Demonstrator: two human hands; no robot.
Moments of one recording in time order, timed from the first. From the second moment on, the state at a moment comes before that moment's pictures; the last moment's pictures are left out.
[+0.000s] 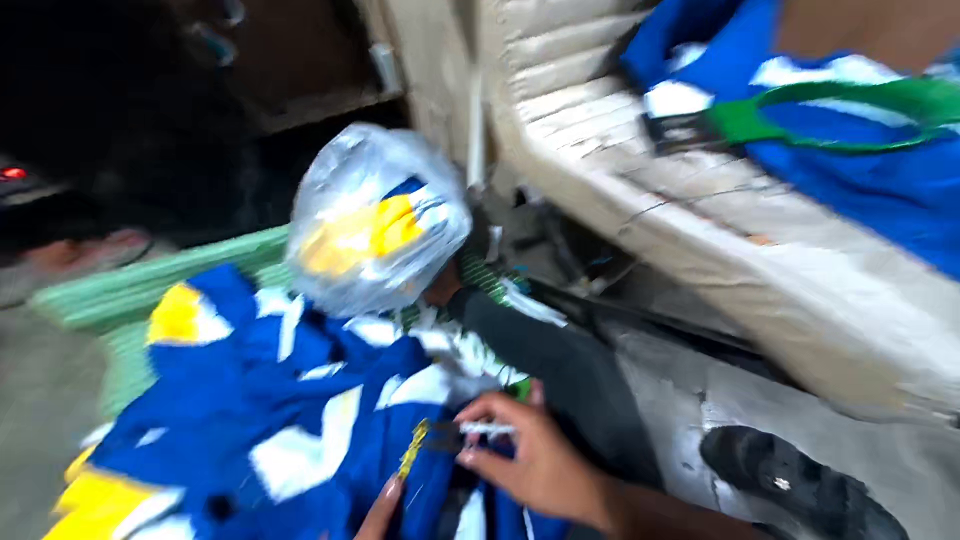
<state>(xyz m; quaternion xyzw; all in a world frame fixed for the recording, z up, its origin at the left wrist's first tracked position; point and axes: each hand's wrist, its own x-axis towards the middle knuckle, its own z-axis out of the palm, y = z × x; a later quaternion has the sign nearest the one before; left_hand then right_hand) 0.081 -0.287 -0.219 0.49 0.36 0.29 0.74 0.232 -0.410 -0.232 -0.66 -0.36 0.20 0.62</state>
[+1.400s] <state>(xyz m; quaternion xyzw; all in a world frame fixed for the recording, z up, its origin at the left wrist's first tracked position) 0.097 -0.289 -0.216 0.45 0.35 0.27 0.78 0.243 -0.429 -0.237 -0.78 -0.48 -0.06 0.40</state>
